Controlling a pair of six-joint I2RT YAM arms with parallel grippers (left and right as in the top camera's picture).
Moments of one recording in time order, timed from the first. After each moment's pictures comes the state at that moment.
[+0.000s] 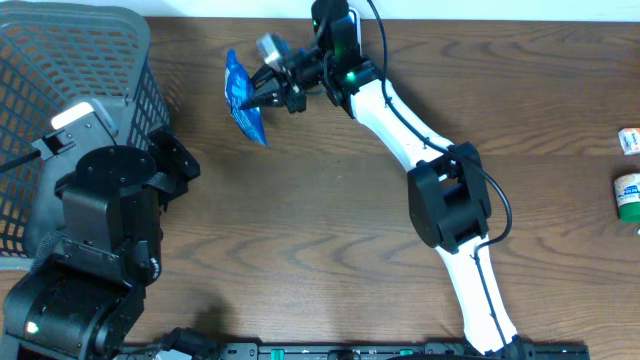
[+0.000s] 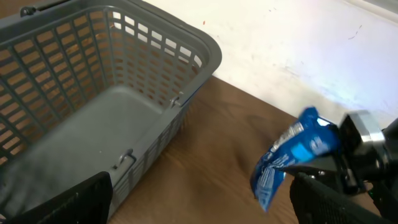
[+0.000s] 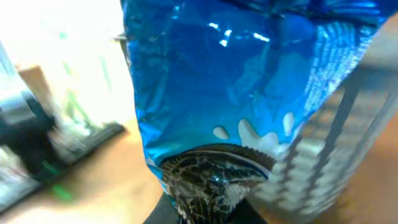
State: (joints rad) left arm -0.34 0.96 1.47 -1.08 -0.56 -0.59; right arm 0.51 2.46 2.12 0.11 -1.54 -0.18
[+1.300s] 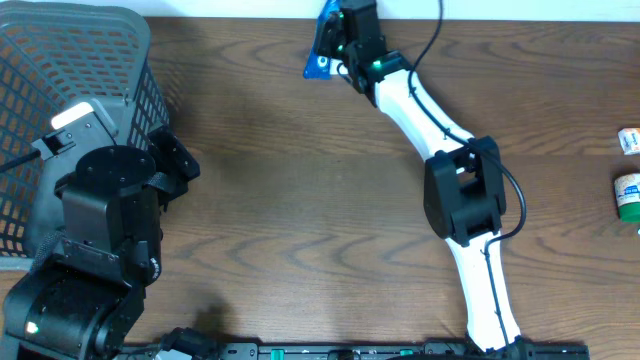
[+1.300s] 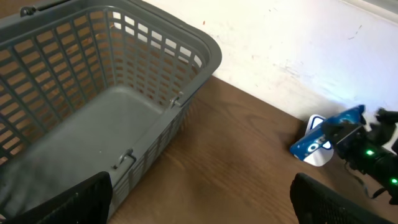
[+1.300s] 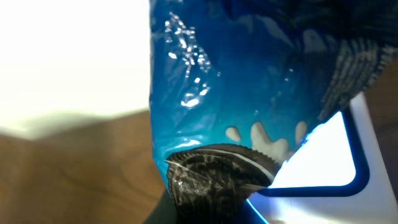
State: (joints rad) left arm -0.34 0.96 1.47 -1.07 -0.56 -0.59; right arm 0.40 2.46 2.12 -0.15 -0.07 0.68
